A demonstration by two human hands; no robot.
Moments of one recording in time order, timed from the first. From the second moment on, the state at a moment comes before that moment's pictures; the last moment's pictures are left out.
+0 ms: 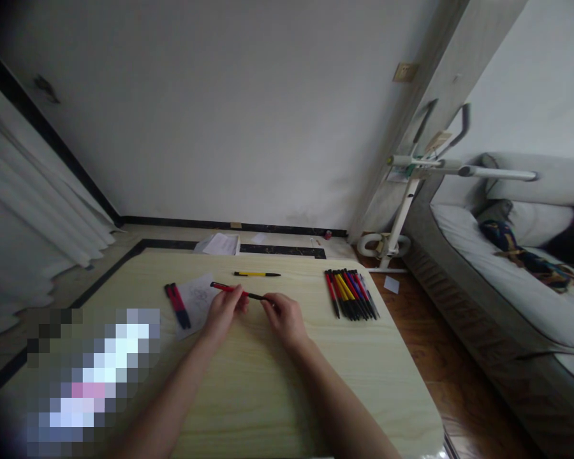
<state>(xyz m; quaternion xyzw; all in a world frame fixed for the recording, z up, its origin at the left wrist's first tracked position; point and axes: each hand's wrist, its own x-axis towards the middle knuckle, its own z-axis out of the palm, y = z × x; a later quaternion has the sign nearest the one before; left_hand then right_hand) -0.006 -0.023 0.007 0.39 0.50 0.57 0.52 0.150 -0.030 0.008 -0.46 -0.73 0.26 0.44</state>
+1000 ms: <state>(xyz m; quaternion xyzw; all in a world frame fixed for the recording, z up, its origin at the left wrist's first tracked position) -0.011 -0.023 0.005 0.44 0.51 0.54 0.51 0.151 -0.028 0.006 -0.47 -0.73 0.27 0.41</state>
